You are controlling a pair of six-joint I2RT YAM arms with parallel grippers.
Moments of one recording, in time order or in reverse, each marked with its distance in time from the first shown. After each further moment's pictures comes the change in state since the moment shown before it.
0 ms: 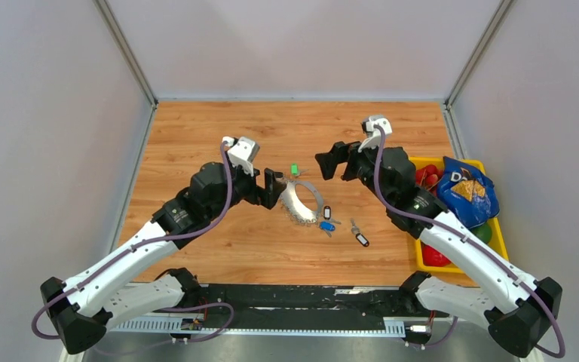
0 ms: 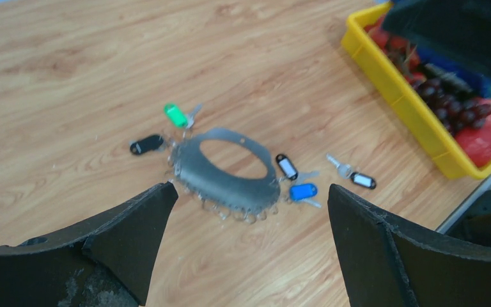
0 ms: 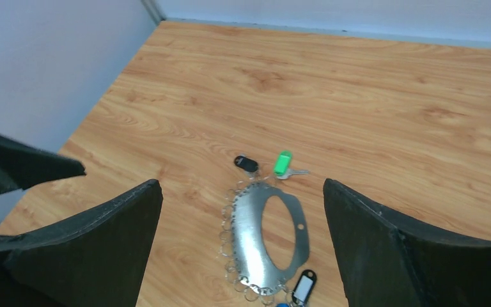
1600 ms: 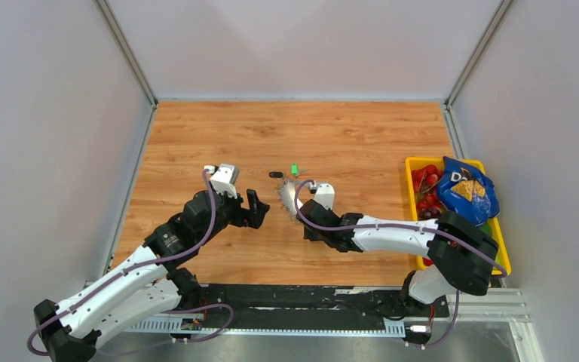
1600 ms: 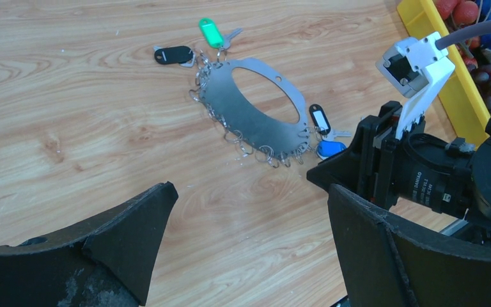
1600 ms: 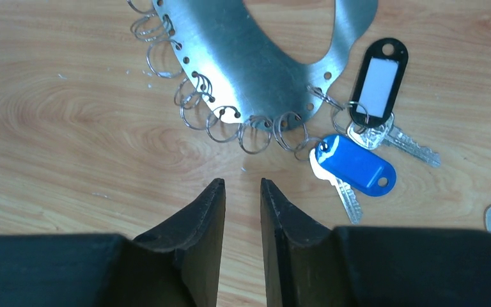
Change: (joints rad) left arm -0.033 -0.235 -0.306 -0.072 -0.155 -0.192; right arm 0.377 0.448 -0.212 -0.135 0.314 0.514
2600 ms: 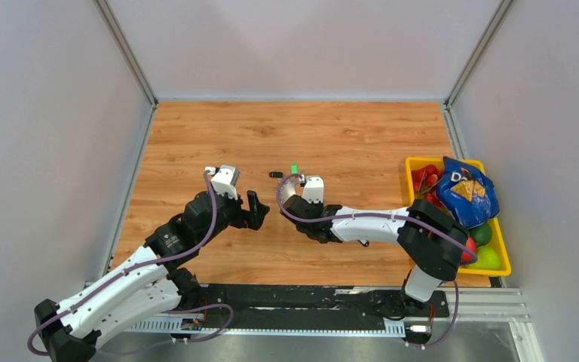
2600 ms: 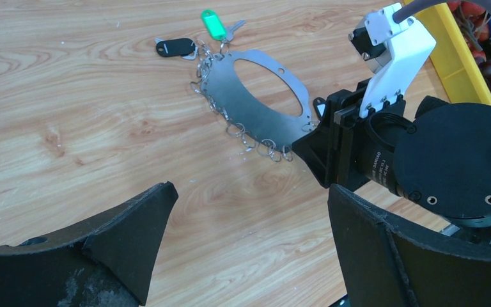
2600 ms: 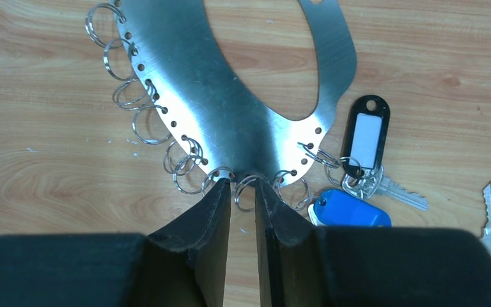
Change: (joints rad) left arm 0.000 -0.002 -0.011 -0.007 0.001 0.001; right arm 0.000 0.204 0.185 -0.061 0.169 0.003
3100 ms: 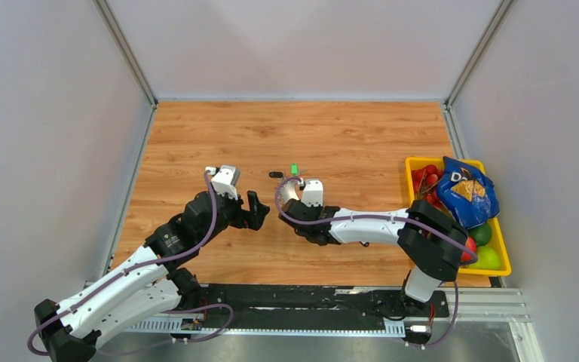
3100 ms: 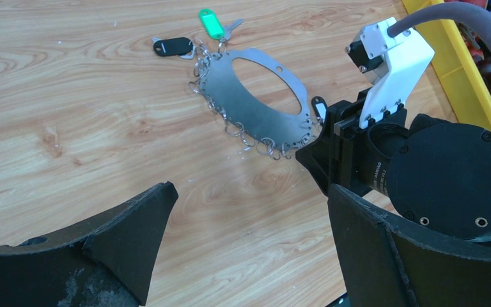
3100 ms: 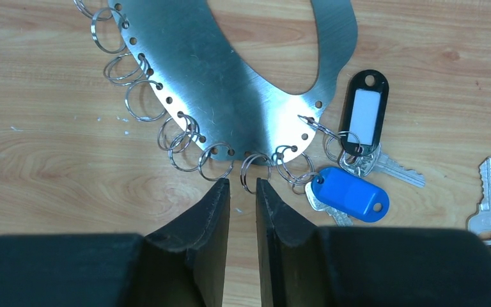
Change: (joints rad) left arm 0.000 0.000 0.000 0.000 0.007 0.000; right arm 0.026 0.000 0.007 -0.076 0.005 0.035
